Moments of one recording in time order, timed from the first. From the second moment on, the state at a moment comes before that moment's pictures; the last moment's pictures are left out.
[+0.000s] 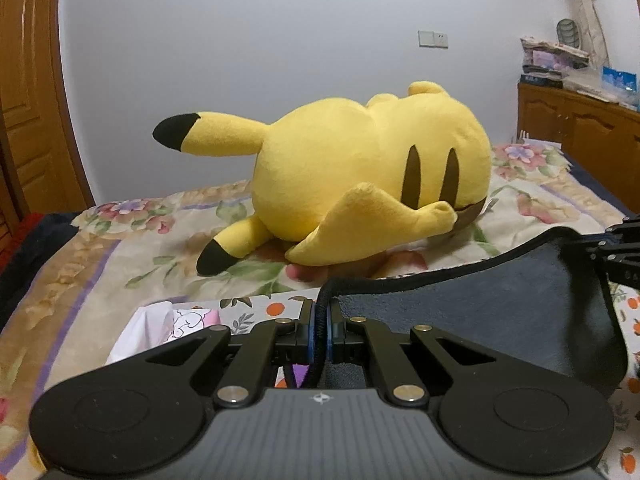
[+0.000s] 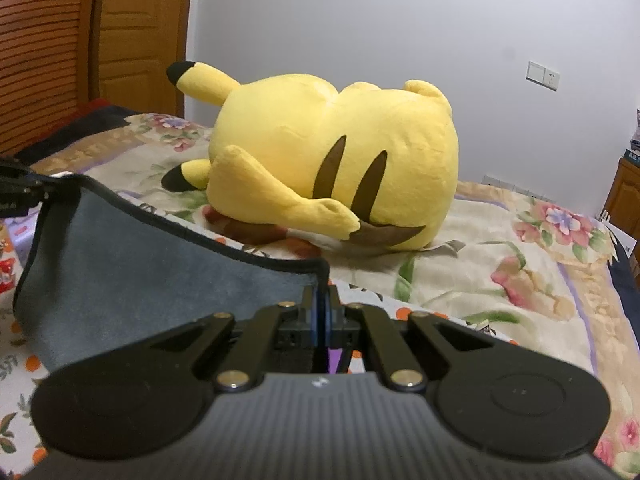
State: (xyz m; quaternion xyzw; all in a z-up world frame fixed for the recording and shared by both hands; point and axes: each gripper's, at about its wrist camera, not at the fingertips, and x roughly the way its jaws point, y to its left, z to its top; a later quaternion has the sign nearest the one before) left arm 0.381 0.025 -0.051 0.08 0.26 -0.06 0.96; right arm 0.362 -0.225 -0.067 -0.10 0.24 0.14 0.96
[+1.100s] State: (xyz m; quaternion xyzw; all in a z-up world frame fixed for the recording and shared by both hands) left arm 0.438 0.029 -0.112 0.08 0.31 -0.03 0.95; right arm 0.414 -0.196 -0.118 -0.13 0.31 0.07 0.94
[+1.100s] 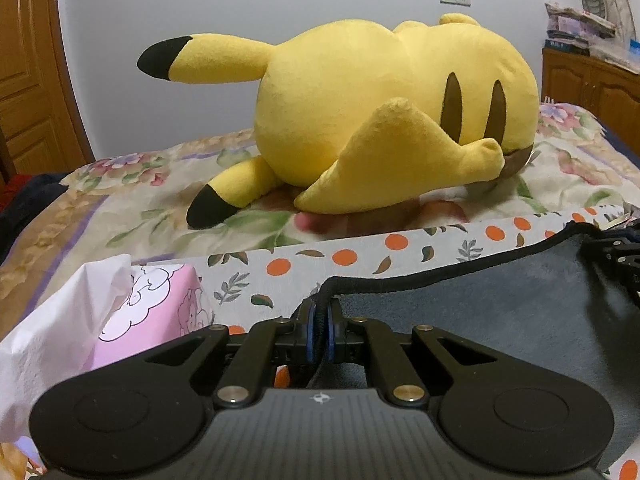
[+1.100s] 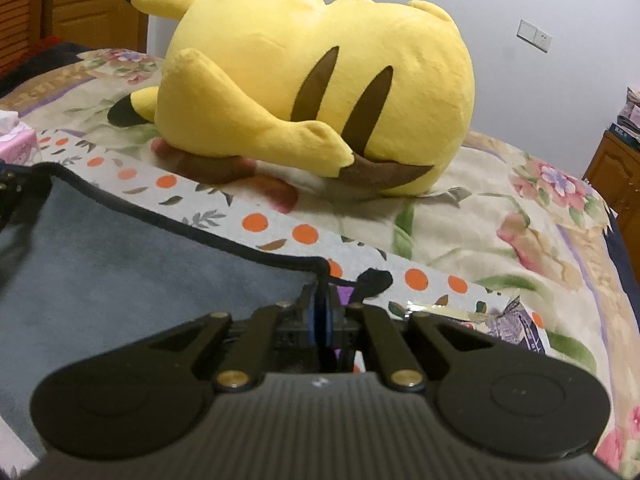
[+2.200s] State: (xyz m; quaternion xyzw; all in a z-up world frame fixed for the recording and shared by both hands) left arm 0.334 0.004 -0.066 0.07 0.34 -0.07 0.93; right arm 0.303 -0.203 -0.081 -0.05 0.30 0.11 0.95
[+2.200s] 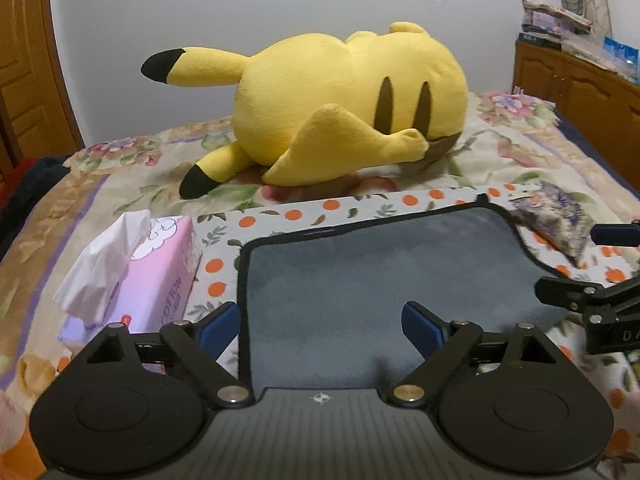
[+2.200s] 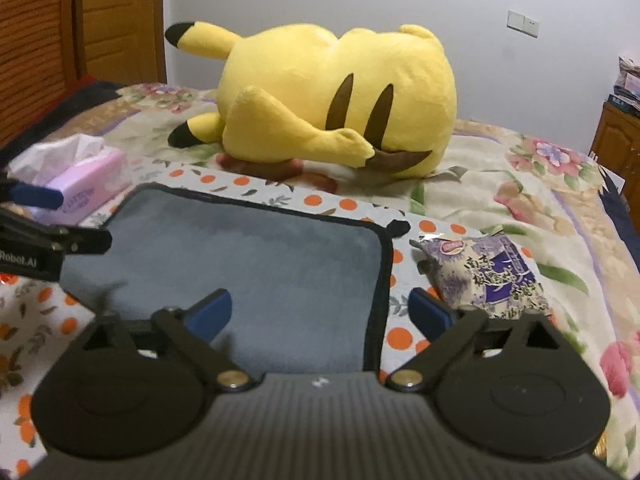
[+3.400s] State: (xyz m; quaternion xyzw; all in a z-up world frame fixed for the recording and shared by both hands) left arm 0.191 -0.018 -0.001 0.08 0.32 -0.07 0.94; right arm 0.179 -0.223 -0.015 -0.03 0.28 0.08 0.96
